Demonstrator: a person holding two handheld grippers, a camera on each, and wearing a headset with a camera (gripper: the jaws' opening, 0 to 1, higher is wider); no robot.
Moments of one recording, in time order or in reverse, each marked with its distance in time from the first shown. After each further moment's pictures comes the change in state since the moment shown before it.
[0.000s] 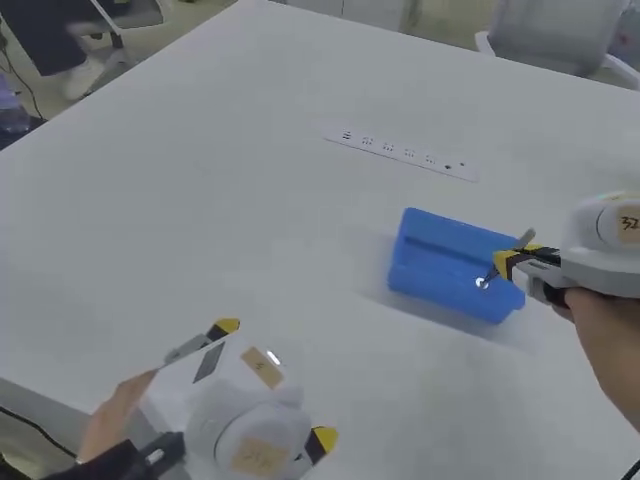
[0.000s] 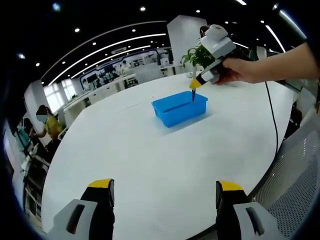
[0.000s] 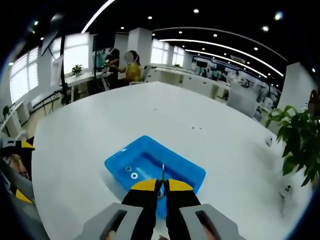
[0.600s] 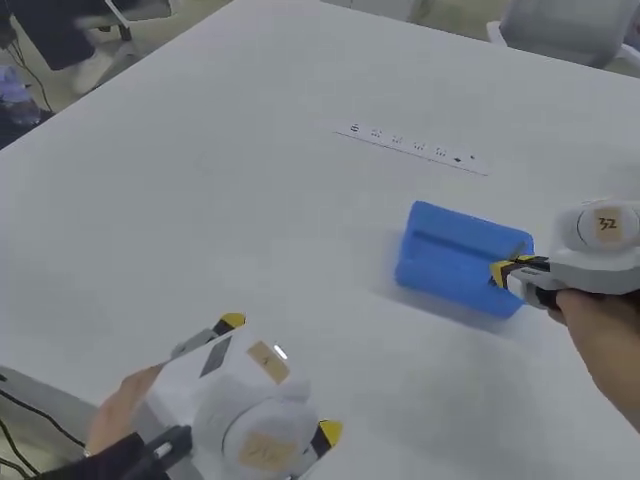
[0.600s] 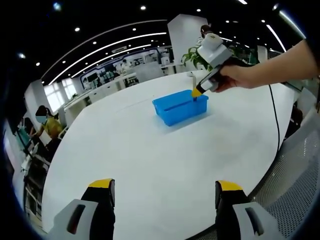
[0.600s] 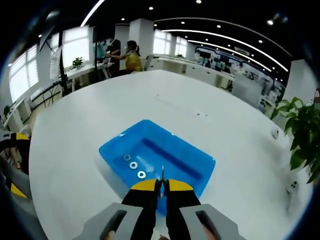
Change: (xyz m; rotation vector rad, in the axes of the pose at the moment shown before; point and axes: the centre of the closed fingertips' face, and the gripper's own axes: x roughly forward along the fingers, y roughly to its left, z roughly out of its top) left arm 0.001 0.001 -0.002 -0.003 0.010 0.006; right arm 0.018 0.004 -0.025 0.007 0.081 0.031
